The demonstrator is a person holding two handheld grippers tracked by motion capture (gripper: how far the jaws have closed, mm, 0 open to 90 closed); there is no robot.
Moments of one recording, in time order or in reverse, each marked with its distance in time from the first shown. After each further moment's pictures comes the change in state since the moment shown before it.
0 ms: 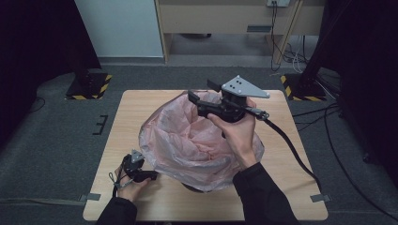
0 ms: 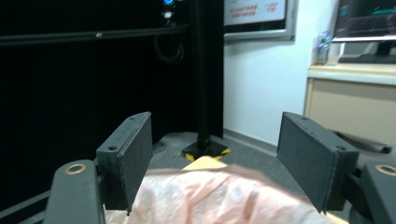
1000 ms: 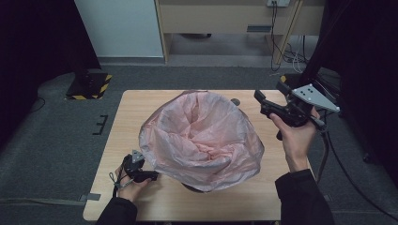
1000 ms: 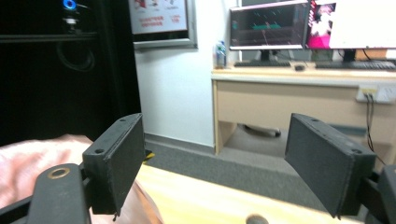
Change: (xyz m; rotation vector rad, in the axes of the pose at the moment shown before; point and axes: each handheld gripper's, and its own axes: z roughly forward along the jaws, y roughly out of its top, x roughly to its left) left arm -0.002 0.000 0.001 0.003 -0.001 0.011; right arm -0.107 -0.024 -0.101 -0.036 -0.336 0.002
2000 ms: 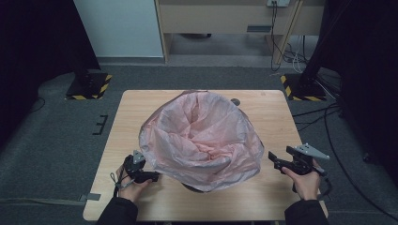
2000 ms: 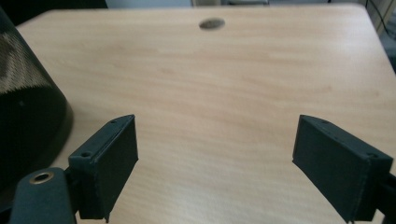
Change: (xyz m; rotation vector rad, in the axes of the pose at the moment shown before) left arm -0.002 -0.002 0.002 -0.009 0.004 0.015; right arm -0.081 -0.202 -0.055 0.443 -0.064 0.089
